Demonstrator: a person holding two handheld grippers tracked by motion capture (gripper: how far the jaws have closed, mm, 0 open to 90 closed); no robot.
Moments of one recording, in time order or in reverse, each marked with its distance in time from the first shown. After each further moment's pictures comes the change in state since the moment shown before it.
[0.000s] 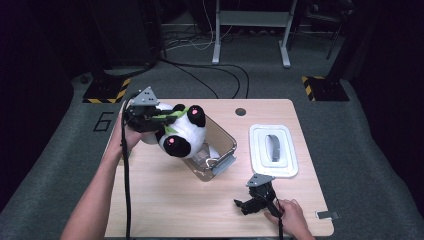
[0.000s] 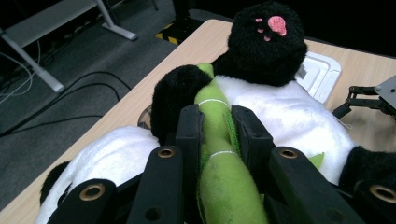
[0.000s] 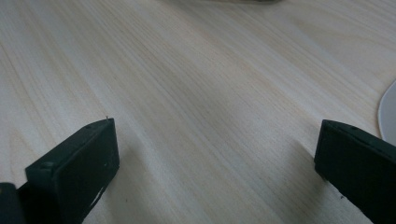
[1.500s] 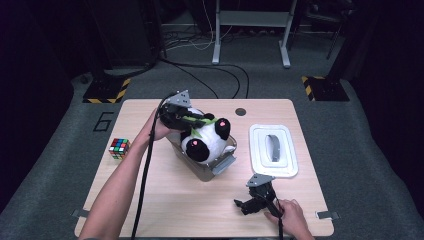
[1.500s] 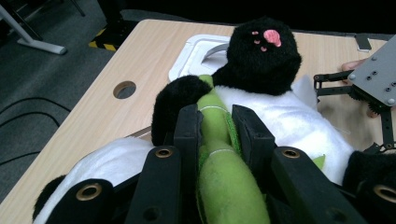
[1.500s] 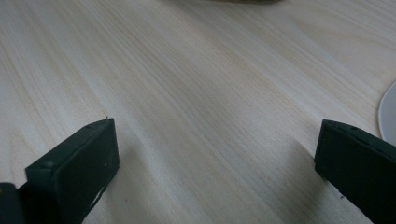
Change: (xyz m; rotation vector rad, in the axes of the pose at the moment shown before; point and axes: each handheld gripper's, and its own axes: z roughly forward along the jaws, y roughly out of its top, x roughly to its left) left arm 0.001 0.012 0.088 0.027 -0.259 0.144; right arm 0.000 0.000 0.000 0.003 0.002 0.000
